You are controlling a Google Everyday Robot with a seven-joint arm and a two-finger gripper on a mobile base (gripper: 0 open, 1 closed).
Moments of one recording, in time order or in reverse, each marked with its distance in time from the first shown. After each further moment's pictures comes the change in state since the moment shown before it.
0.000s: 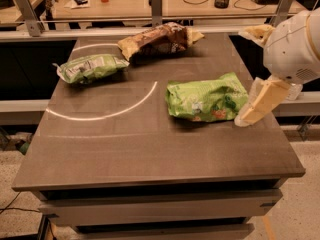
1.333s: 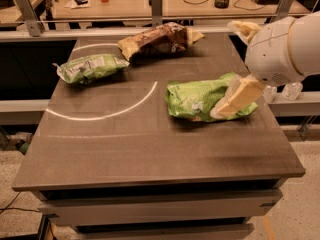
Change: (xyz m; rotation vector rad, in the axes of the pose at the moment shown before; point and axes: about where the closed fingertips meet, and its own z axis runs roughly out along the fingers) arm -0.026 -0.014 0.021 0.120 -0.136 0.037
